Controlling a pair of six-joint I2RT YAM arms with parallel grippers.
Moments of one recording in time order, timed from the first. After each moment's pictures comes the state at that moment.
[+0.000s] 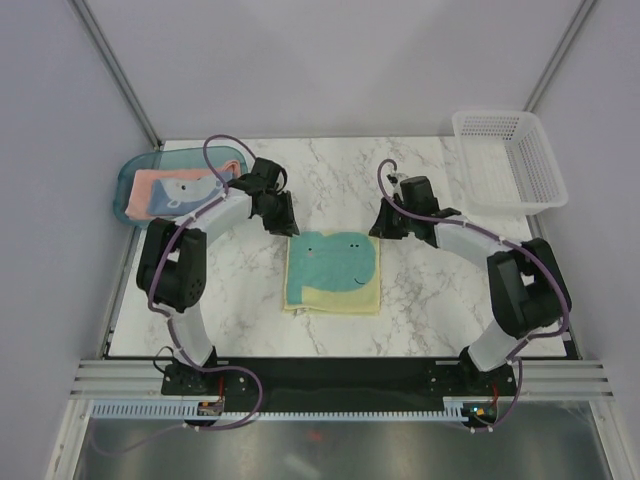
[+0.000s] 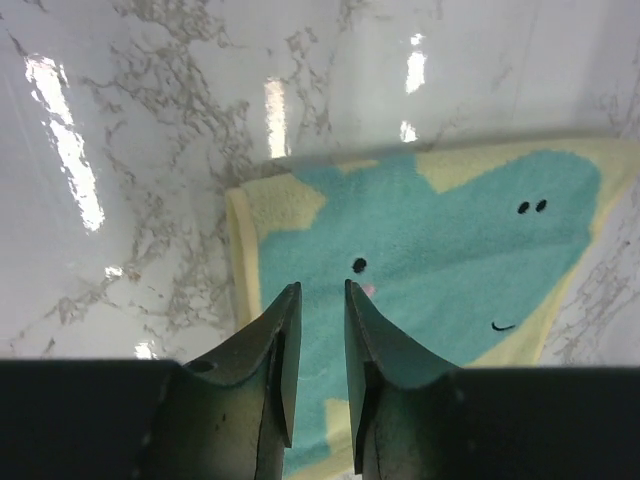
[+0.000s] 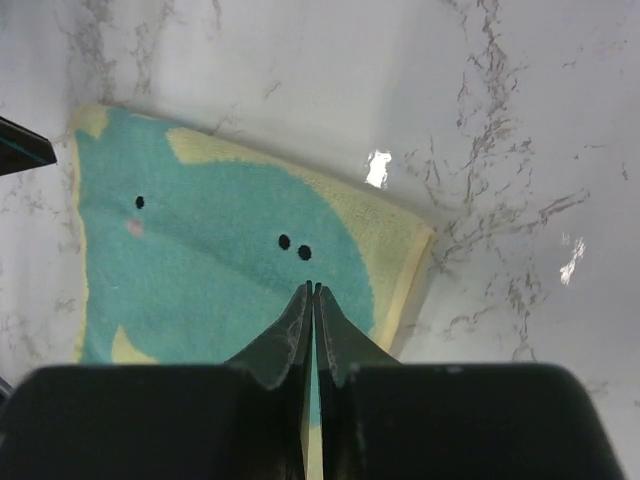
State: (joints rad) left arm -0.36 1.84 1.33 -0.57 0.21 -0.47; right arm 0.37 1.62 0.98 -0.13 -0.26 0.42
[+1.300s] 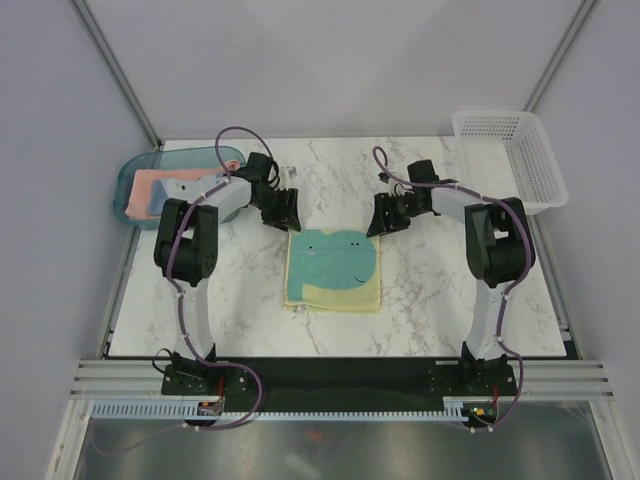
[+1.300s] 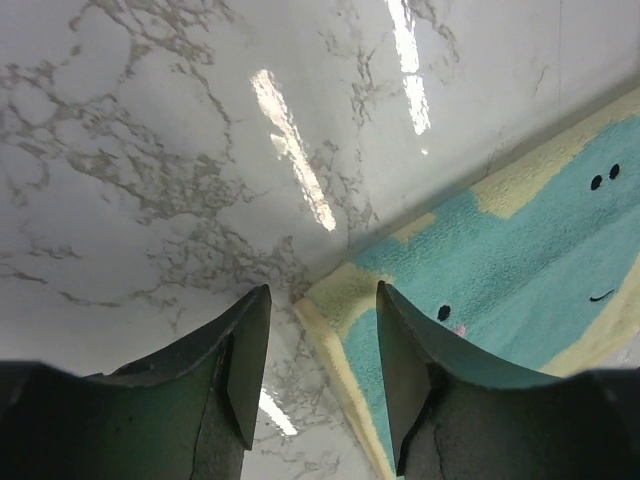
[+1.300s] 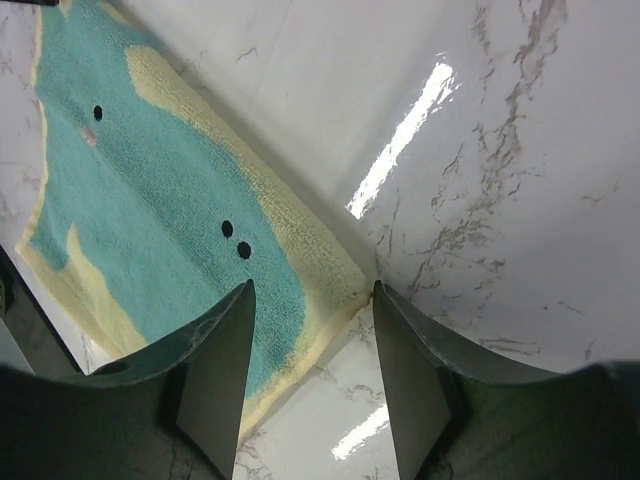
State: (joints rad) left arm -0.26 2.09 1.51 -0.57 0.43 -0.06; right arm 0.20 2.05 1.35 -0.43 -0.69 -0.03
